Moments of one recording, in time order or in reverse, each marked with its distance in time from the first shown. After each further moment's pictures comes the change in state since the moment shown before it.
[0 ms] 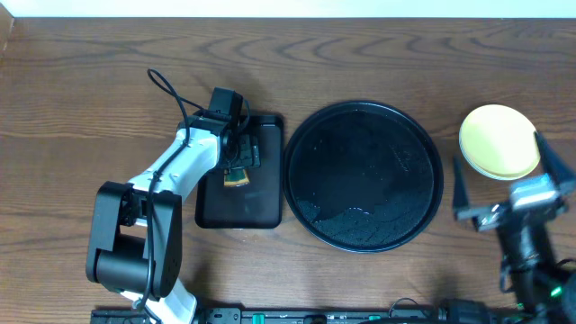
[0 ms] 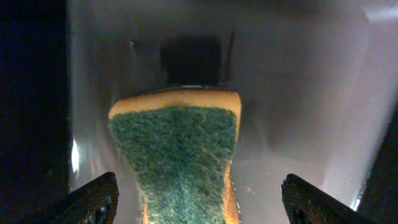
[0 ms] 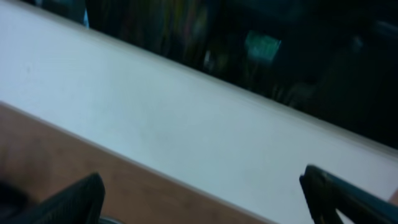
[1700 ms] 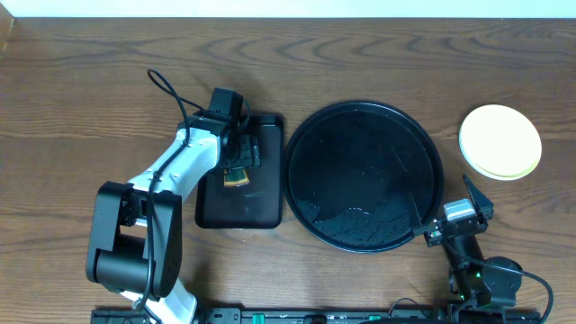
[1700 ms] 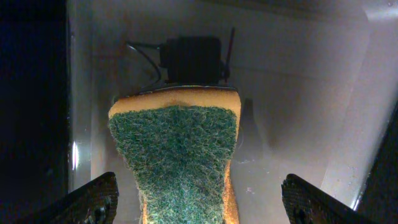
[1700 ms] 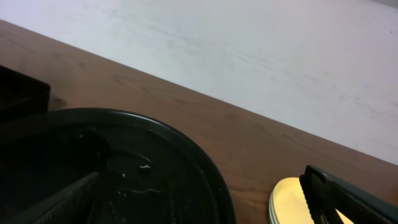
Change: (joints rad) left arm 0.000 0.000 0.000 0.000 0.000 0.000; right arm 0.014 -0.317 -0.639 0.095 0.005 0.019
